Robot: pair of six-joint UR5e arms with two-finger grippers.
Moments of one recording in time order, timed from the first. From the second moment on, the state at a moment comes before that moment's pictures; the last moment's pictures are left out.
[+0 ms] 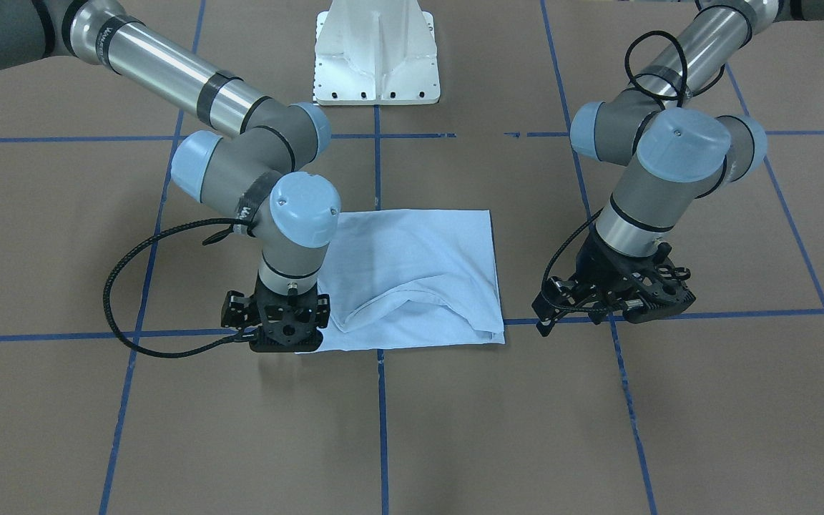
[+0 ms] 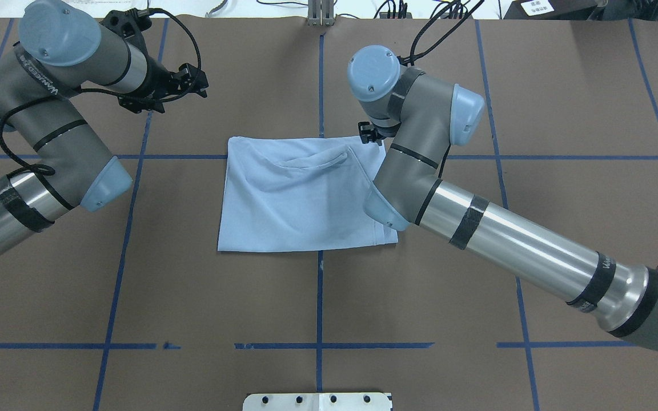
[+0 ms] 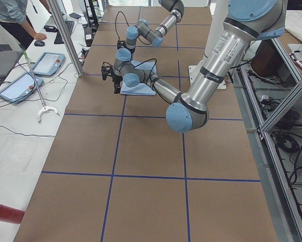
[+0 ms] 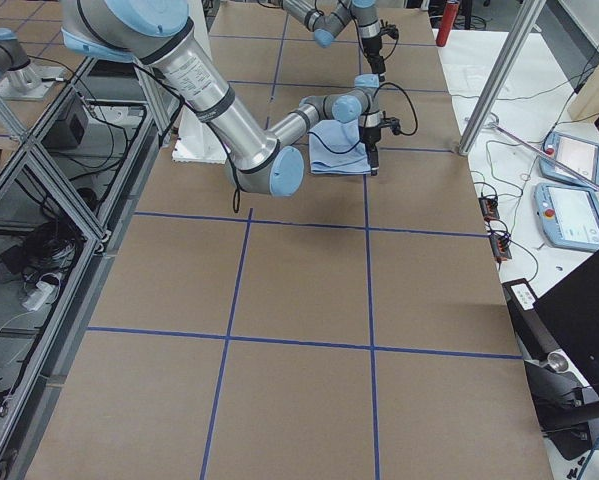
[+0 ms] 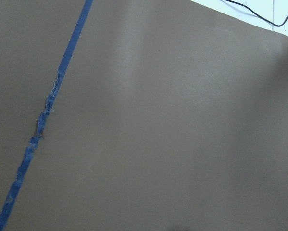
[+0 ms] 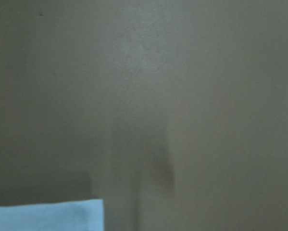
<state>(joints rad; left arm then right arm) -0.88 -2.13 -1.49 -2.05 -1.95 -1.31 0.69 -0.70 1.21 -1.61 1.68 0.91</state>
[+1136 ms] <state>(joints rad) -1.28 -1.78 -1.58 -2.04 -2.15 -0.49 1.29 -1.04 1.38 -1.60 2.23 0.12</state>
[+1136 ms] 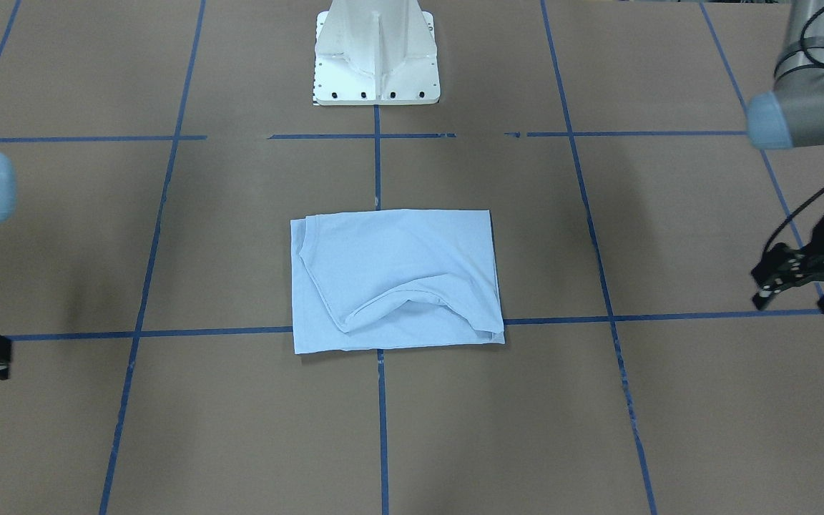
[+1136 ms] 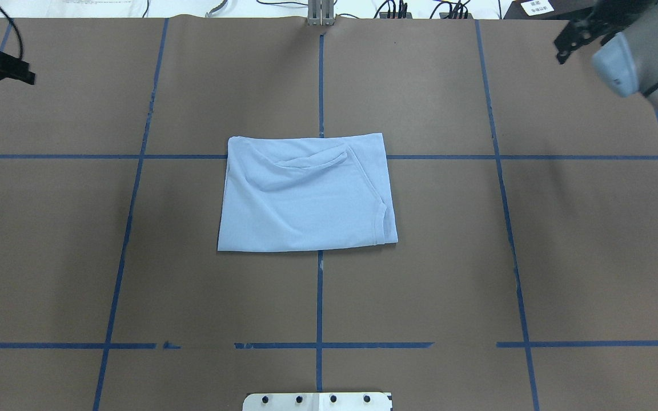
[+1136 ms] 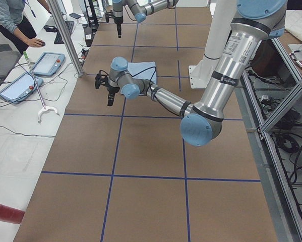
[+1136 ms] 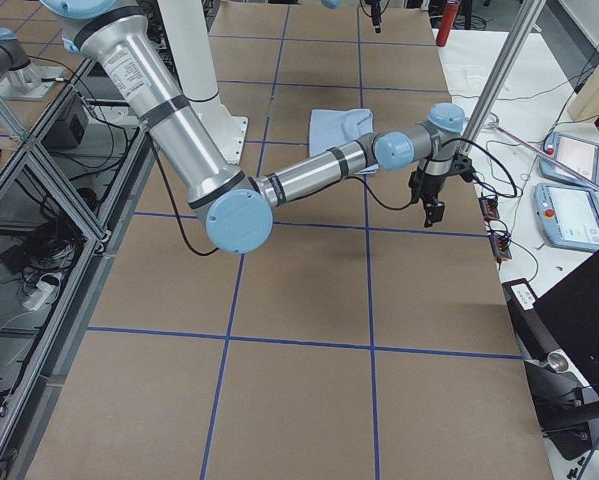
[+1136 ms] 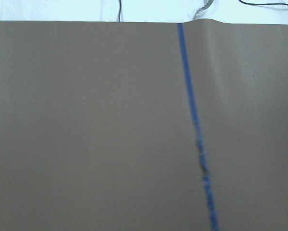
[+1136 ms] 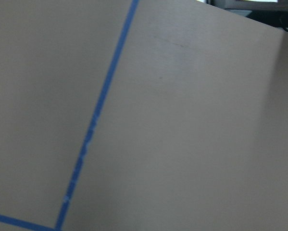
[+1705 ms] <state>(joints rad) -1.58 -1.57 -1.52 -2.01 -2.23 0.20 1.62 -1.36 1.44 -1.66 2.39 -0.34</state>
